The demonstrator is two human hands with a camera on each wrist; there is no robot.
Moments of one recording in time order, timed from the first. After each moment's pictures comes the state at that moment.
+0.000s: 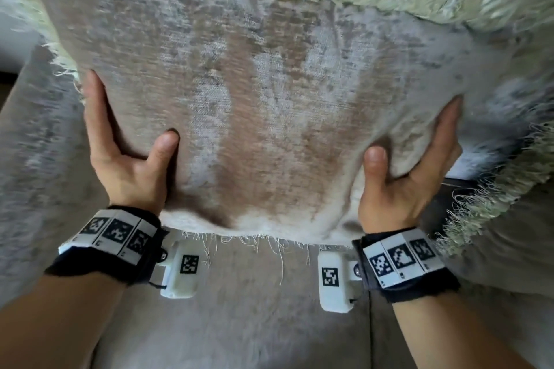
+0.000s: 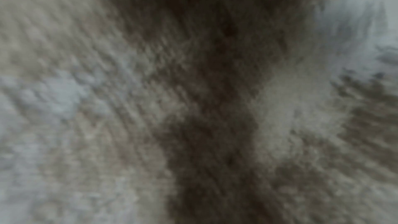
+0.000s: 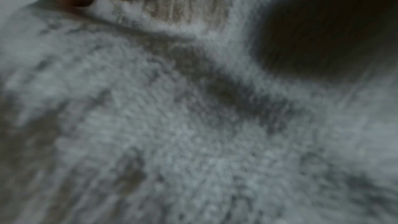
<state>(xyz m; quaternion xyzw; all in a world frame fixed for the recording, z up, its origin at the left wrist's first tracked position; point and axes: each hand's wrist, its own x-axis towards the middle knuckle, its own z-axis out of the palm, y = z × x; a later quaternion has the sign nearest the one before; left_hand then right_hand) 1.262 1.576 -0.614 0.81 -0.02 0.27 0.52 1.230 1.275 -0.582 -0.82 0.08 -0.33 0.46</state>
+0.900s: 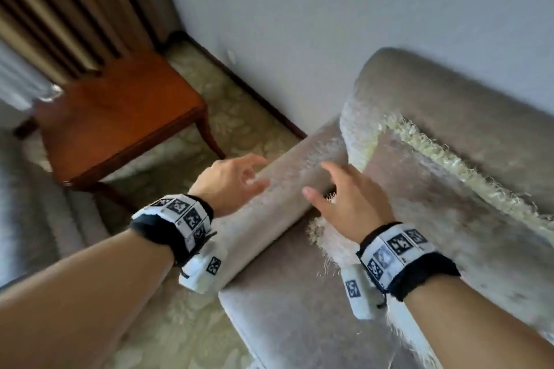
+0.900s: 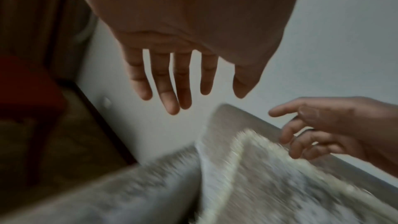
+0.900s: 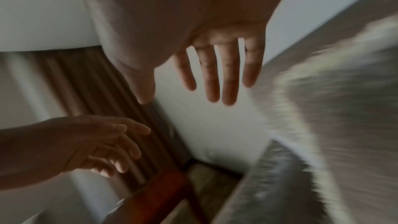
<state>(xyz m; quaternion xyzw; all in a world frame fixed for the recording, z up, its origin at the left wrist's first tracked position) 1.057 1.733 -0.335 0.92 0.29 -0.05 0.28 1.195 1.525 -0.348 -0.88 -0.41 0.12 0.20</state>
